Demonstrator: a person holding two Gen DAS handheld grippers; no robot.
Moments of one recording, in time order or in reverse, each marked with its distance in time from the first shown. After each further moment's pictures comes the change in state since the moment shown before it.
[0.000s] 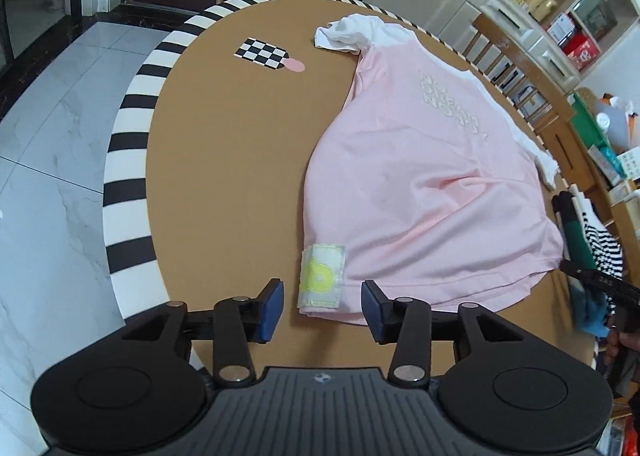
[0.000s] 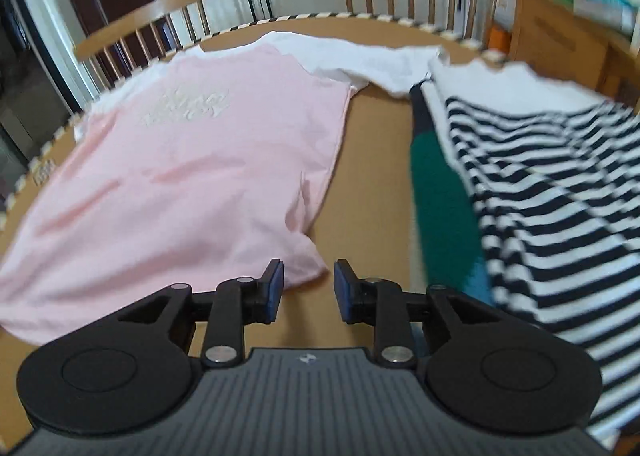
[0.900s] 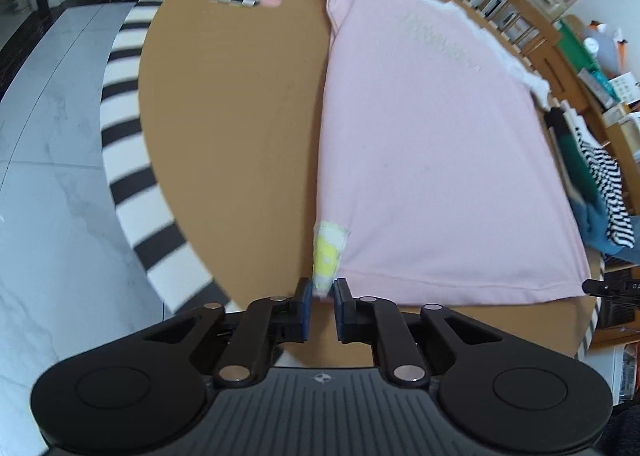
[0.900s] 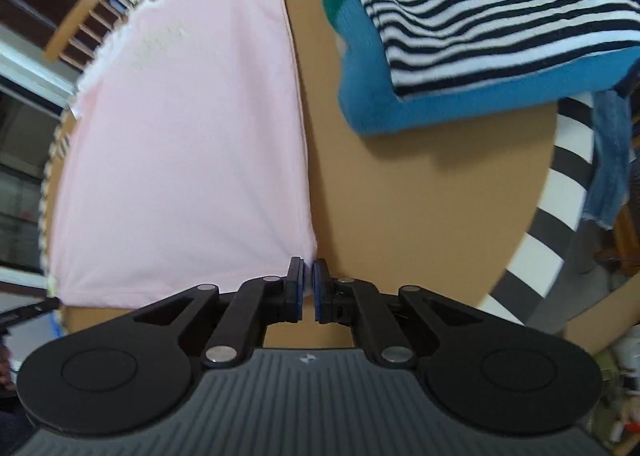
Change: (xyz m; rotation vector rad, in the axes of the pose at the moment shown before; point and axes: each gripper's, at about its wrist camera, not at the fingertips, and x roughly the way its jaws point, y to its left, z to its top) left arm -0.015 -0.005 -0.029 0.141 0.208 0.013; right arm -0.088 -0.020 -0.095 0.303 0.325 0.014
